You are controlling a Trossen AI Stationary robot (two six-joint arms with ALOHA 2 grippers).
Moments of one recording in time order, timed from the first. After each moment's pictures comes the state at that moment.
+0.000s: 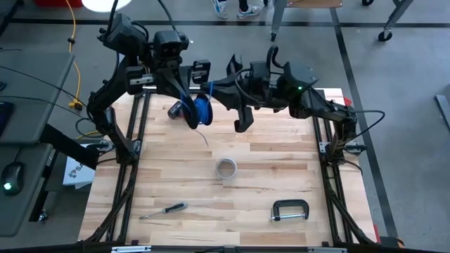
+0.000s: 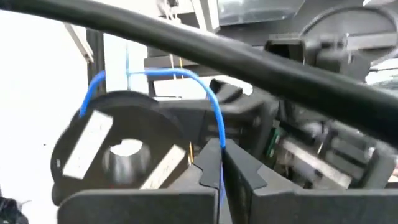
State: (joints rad) left arm 0.28 1.72 2.36 0.04 1.17 -0.96; right arm 0.04 1.87 2.36 -0.07 -0.08 0.09
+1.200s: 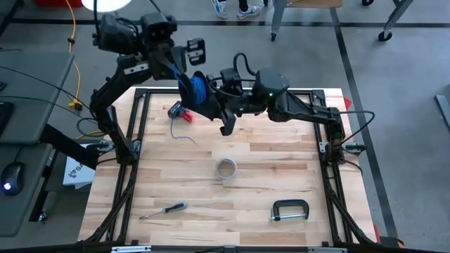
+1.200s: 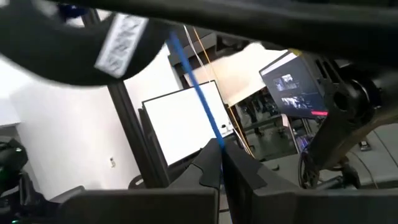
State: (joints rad) left arm 0.35 1.74 2.36 0.34 1.09 -1.07; right arm 0.02 1.98 2.36 -0.03 -0.22 0.45
